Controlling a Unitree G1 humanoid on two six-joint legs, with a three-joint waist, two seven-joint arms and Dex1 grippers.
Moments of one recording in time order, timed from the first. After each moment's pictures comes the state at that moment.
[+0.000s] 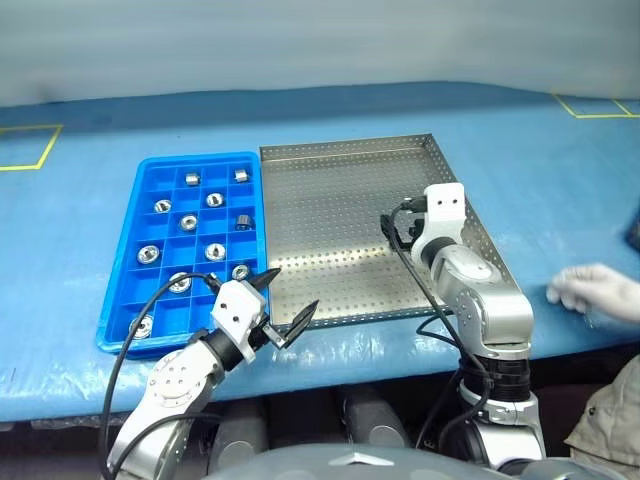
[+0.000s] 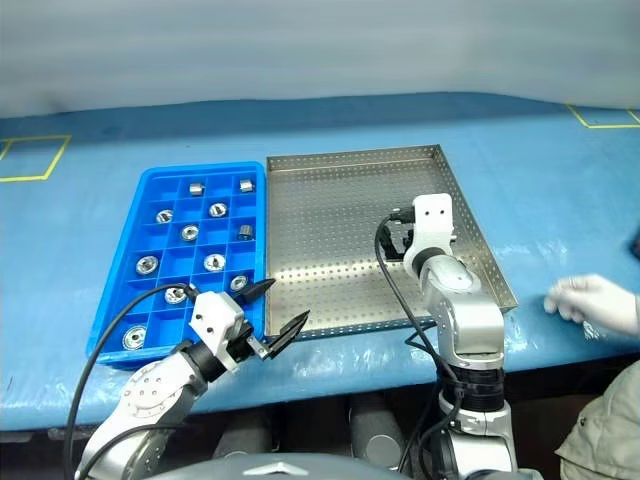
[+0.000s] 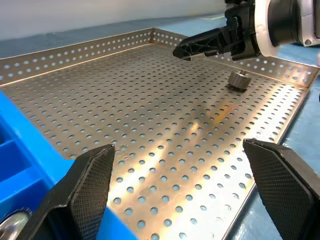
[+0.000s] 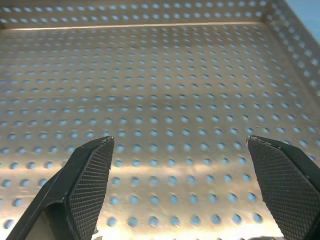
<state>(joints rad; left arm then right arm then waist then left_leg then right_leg) 0.27 0.35 -0.21 -0.63 -0.22 0.32 -0.47 -0.30 -0.14 -0.12 -0.36 0.13 0.95 0.06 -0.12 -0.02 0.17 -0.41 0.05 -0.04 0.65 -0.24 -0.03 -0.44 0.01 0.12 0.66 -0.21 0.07</state>
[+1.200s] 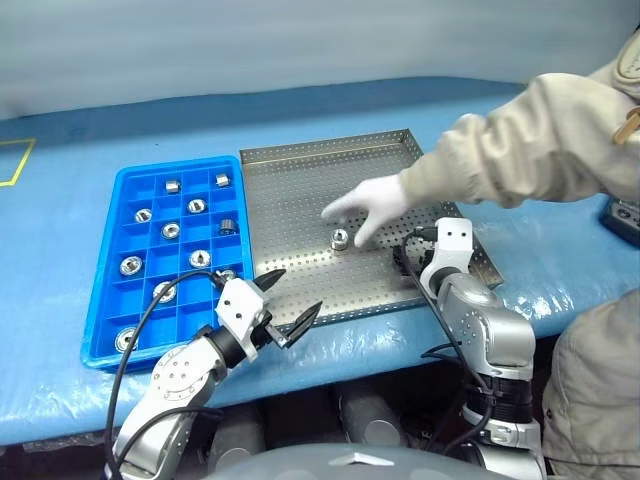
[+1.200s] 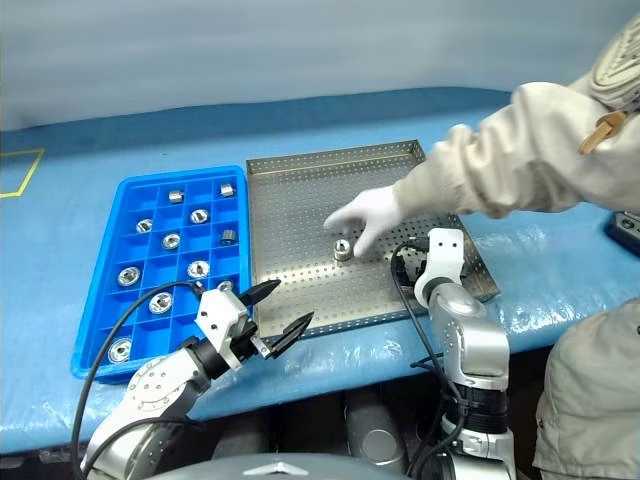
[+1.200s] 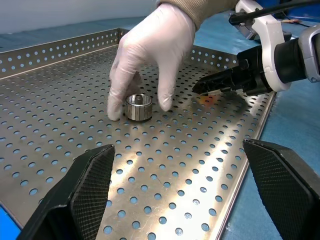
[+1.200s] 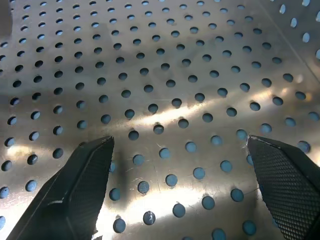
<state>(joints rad) 0.26 0.36 -0.22 -0.59 -0.24 0.32 -0.48 -0.20 -0.11 -0.17 -0.29 0.15 0.96 0.04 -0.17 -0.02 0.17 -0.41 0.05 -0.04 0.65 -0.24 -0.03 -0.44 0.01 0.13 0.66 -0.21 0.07</state>
